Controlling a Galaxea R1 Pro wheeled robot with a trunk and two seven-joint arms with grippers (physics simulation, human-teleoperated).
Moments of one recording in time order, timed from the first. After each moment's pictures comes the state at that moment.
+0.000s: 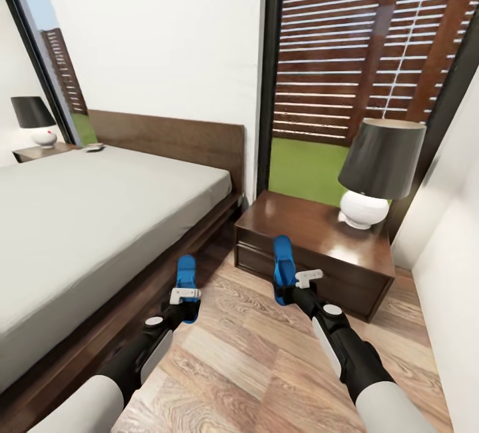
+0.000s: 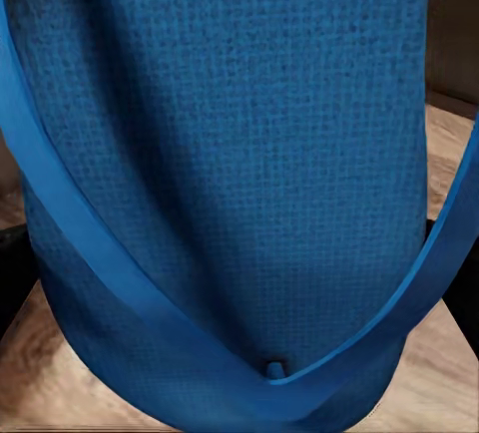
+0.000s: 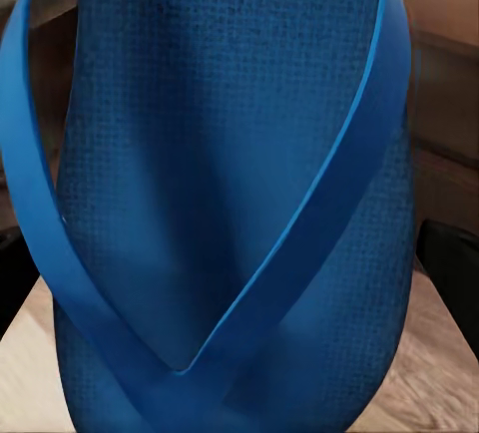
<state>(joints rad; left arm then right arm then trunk) -0.62 0.02 -0.34 -0.66 0.32 0.16 0.09 -0.56 0.02 0.11 -0.90 -0.05 0.20 0.13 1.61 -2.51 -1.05</state>
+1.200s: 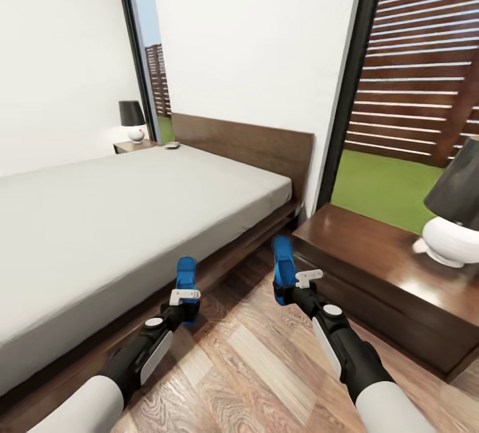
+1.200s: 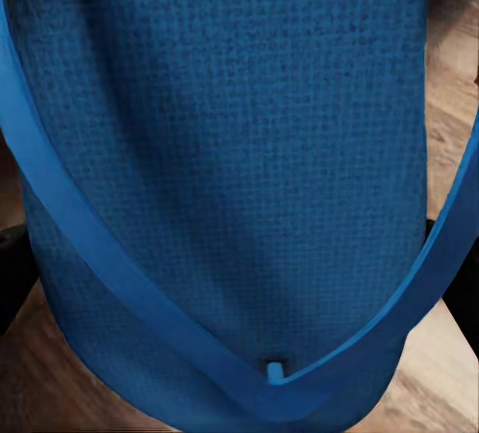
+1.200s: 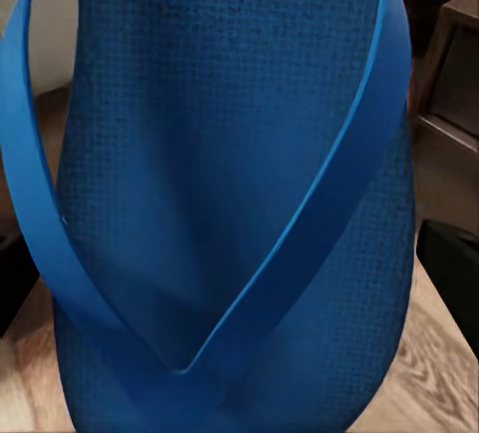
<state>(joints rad) -0.62 0.02 -0.34 -0.65 0.32 0.16 0.09 -0.56 0.02 0.11 -0.90 -0.05 0.20 0.13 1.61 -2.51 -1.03</state>
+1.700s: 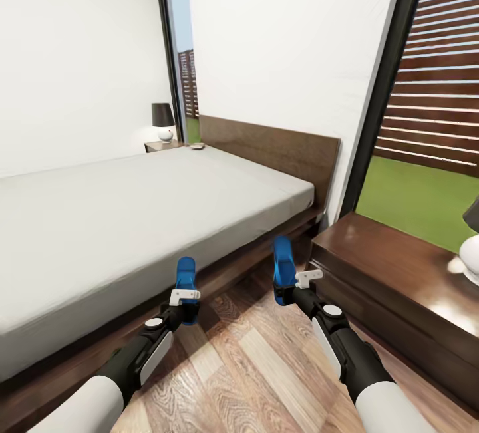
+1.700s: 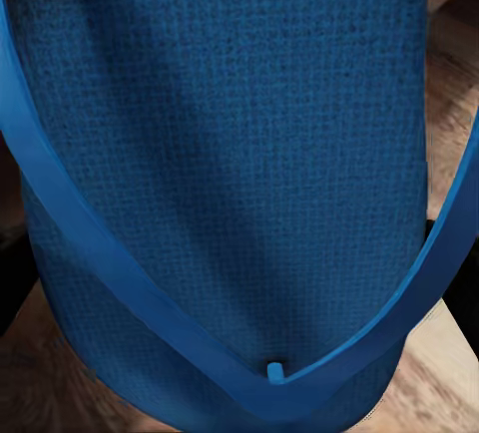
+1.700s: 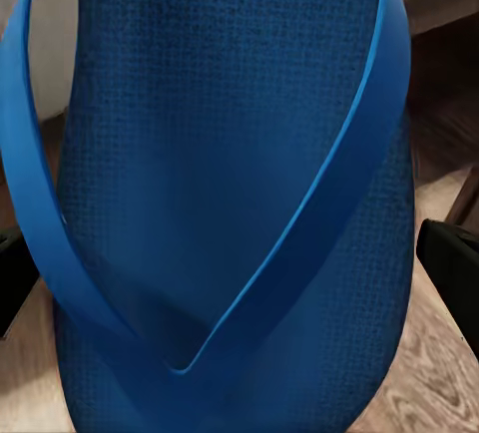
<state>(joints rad) -0.62 0.02 -0.34 -0.65 0.32 0.15 0.09 -0.56 0.02 0.11 -0.90 -0.05 0.20 0.13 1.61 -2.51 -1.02</state>
